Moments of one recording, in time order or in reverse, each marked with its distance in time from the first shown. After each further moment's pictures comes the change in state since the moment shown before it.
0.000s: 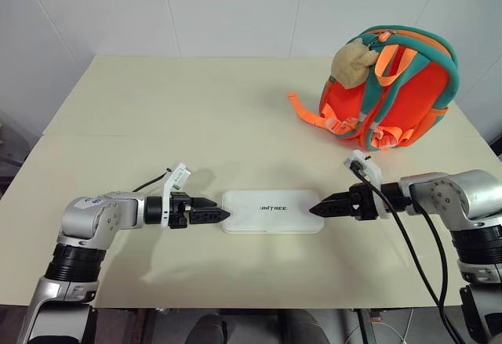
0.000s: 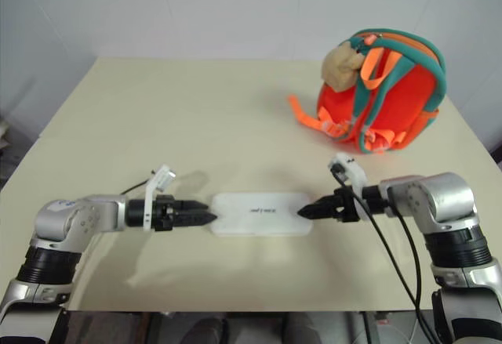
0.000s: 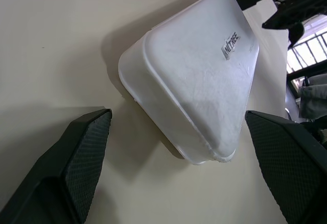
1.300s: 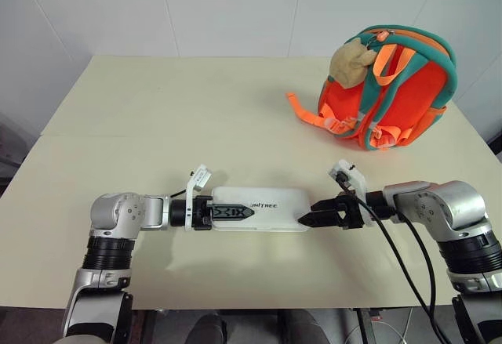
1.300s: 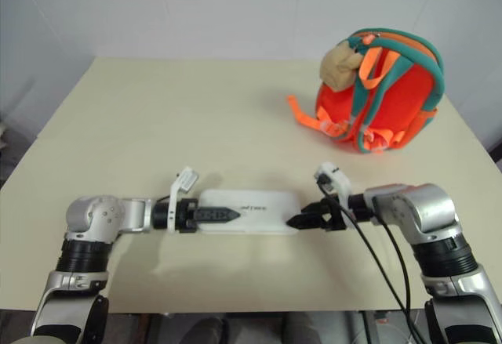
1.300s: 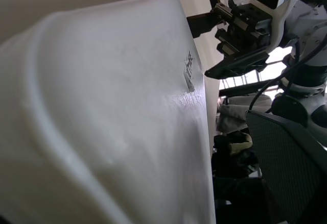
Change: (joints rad) left arm -0.086 -0.200 0.103 0.121 -0.117 0.337 0.072; right arm 0.074 0.003 0.057 -0.071 0.007 -0.119 0.014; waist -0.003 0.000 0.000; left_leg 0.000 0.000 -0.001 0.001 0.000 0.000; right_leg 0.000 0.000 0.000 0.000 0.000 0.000
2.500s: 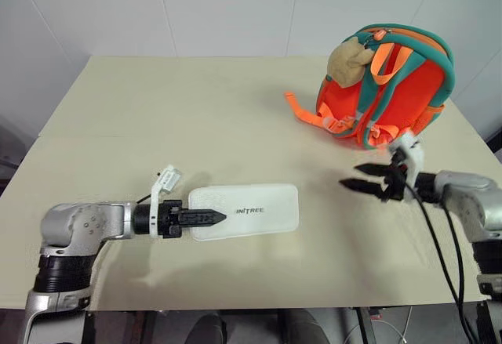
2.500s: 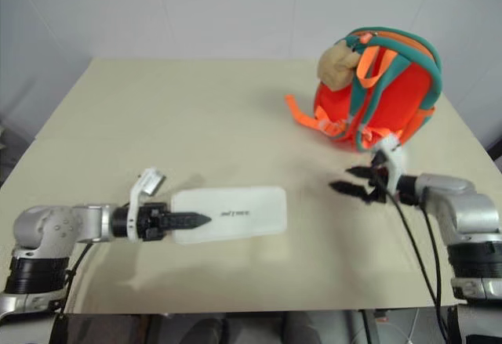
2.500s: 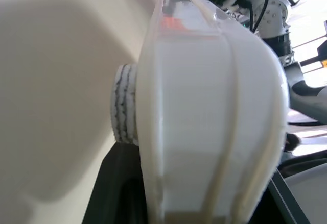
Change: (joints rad) left arm 0.168 0.204 0.084 -0.196 -0.086 -0.151 -0.150; right arm -0.025 -0.051 -0.233 0.356 -0.170 -0.623 0.024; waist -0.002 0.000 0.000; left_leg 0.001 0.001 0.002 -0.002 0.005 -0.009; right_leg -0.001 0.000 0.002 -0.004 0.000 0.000
